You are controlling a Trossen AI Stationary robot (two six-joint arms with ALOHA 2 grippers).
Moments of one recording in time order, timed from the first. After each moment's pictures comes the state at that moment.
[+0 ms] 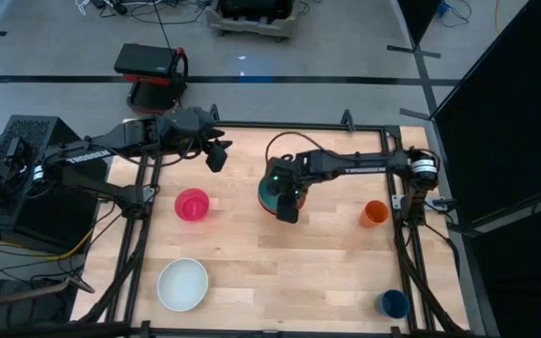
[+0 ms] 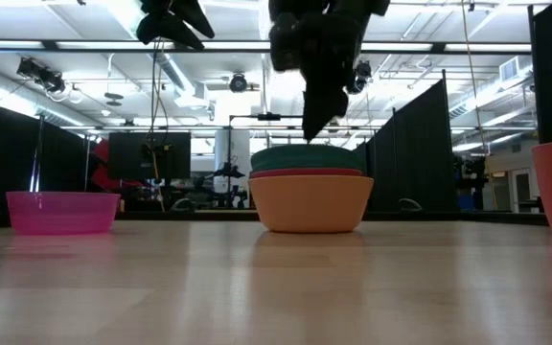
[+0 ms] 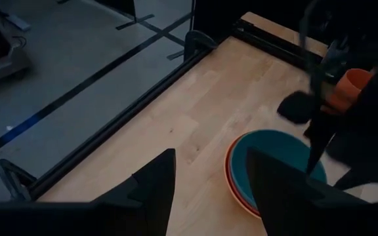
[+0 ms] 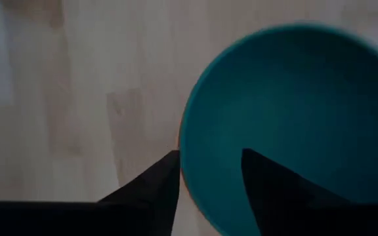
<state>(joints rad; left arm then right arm) 0.25 1.10 1.26 -0.74 -0.27 -0.32 -0.07 1.81 1.59 -0.88 -0.11 0.14</state>
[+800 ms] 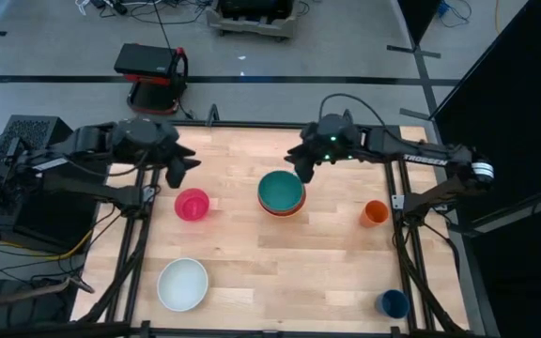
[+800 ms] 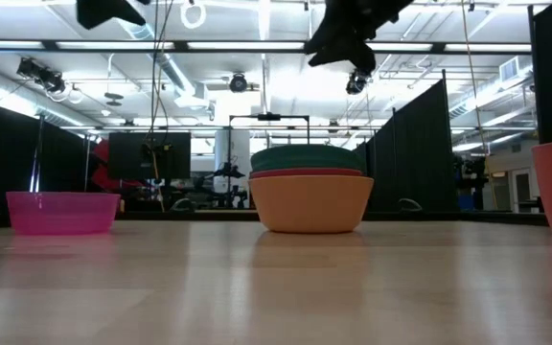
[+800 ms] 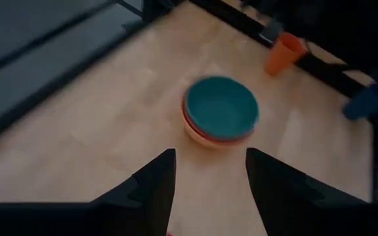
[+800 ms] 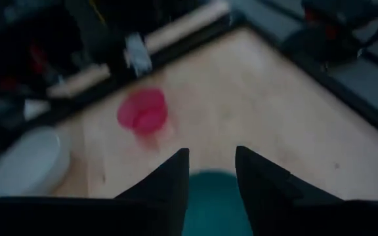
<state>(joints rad) 0.10 0.89 1.20 -1.03 -0.06 -0.44 -0.21 1.42 1.30 -0.43 -0.02 0.31</state>
